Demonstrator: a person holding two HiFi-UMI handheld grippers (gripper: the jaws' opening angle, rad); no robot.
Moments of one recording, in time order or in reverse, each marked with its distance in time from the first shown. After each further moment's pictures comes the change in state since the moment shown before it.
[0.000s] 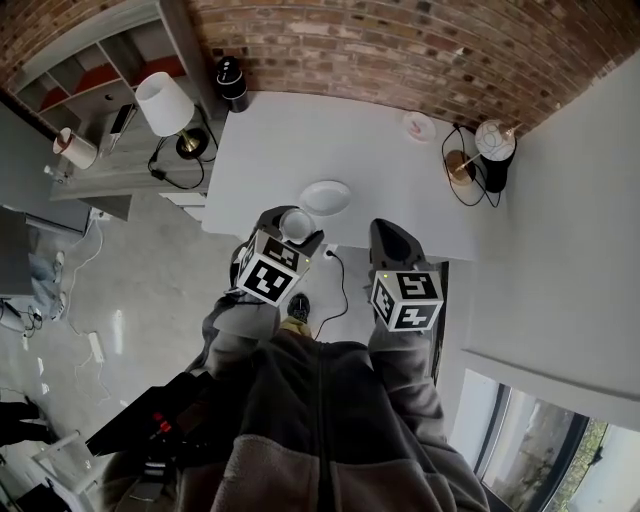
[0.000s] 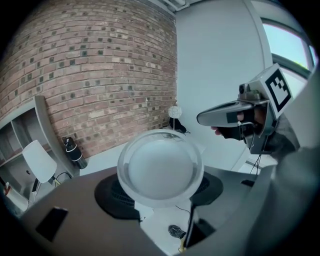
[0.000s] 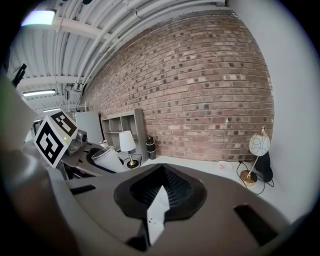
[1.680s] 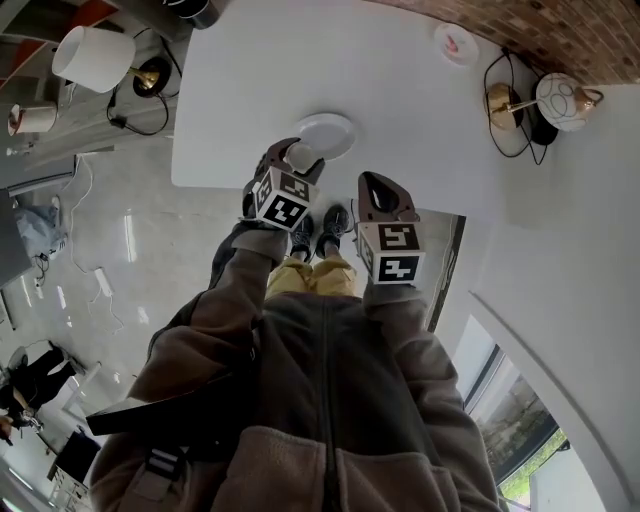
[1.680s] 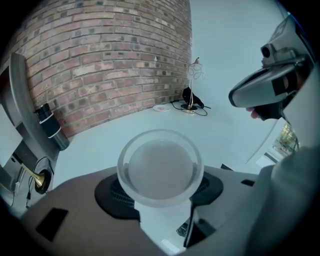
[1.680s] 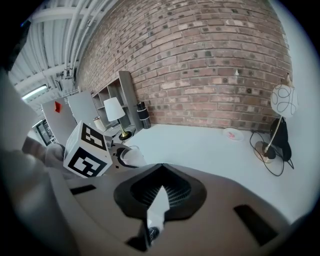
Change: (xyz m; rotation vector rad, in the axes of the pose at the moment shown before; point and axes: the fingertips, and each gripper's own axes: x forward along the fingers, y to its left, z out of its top) left arm 0.231 0.057 -0.102 -0.043 0.174 0.043; right arm 0.141 -0.065 -0.130 0.039 0.313 0.066
